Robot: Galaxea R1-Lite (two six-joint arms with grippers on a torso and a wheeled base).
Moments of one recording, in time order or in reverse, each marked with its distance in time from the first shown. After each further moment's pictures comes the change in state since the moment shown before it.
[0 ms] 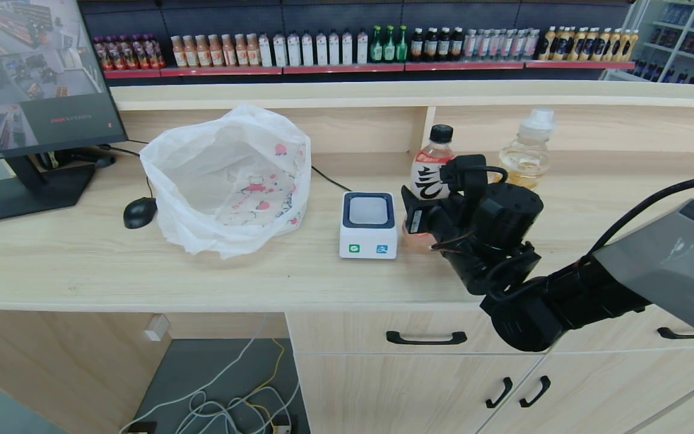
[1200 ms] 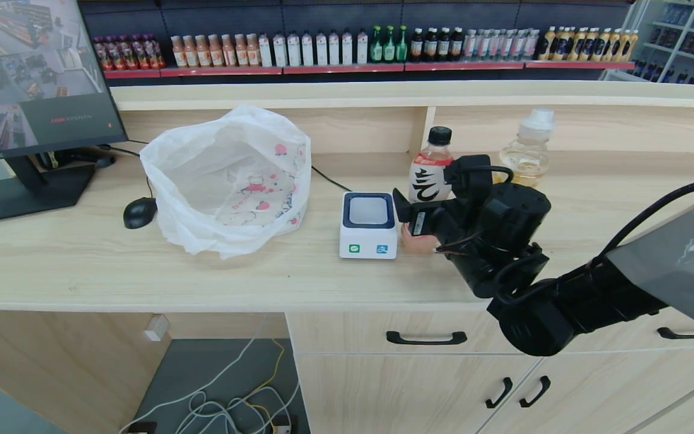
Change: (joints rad) left arm 0.000 0.000 0.000 0.000 0.000 0.000; right arm 0.003 -0.027 0.035 0.011 -0.001 0.004
